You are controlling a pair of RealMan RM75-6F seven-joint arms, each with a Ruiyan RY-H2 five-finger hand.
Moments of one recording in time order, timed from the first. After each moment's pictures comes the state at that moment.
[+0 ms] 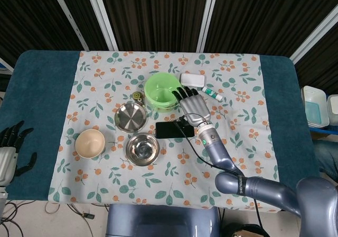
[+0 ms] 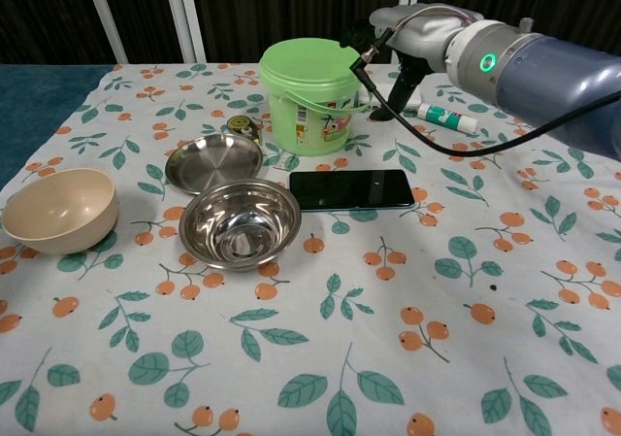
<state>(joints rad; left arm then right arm) -0.11 -1.13 -0.07 -1.64 1.44 1.46 0.00 0.94 -1.68 0.39 -1.34 -0.91 0.94 -0.62</state>
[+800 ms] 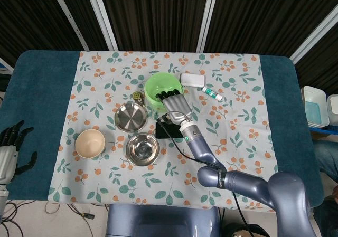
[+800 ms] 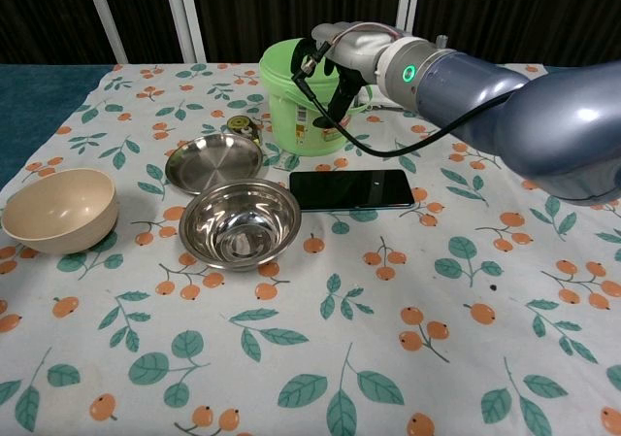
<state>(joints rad) -0.12 -1.13 -0.08 -1.67 1.40 1.43 0.00 1.09 -1.83 0.40 -1.11 -0.89 0.86 -0.50</state>
